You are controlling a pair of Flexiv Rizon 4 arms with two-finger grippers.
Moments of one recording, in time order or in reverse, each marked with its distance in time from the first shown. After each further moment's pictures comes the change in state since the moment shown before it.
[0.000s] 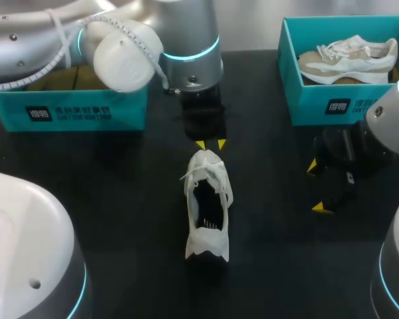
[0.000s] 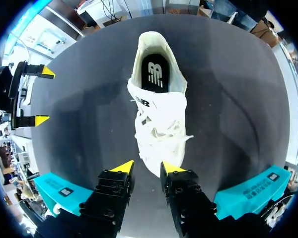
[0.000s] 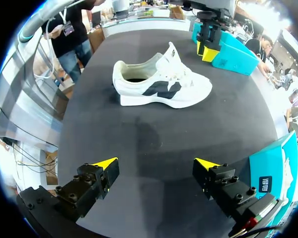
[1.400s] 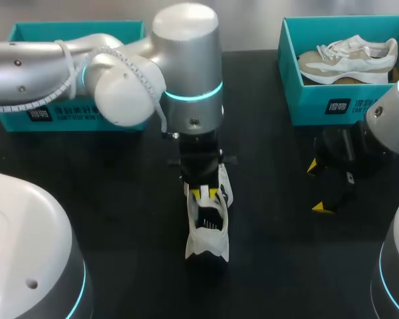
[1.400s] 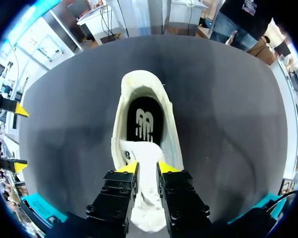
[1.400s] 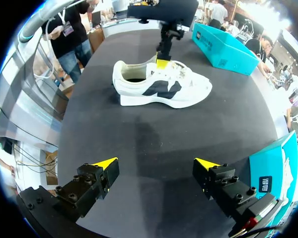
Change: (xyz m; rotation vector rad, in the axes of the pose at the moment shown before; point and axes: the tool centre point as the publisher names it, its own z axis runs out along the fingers) left arm 0.020 -0.104 0.048 0.185 0.078 -0.051; right arm 0.000 0.000 0.000 0.000 0.000 0.000
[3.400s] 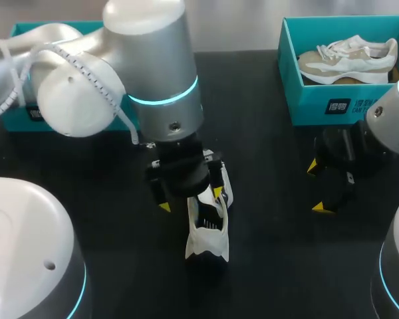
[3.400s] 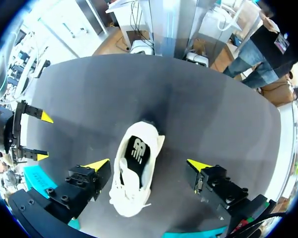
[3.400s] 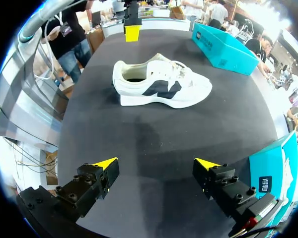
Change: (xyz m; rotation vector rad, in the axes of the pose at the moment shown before) left arm 0.024 -0.073 -0.073 -0.086 -0.073 -0.261; right arm 0.000 0.000 0.000 0.000 0.000 0.000
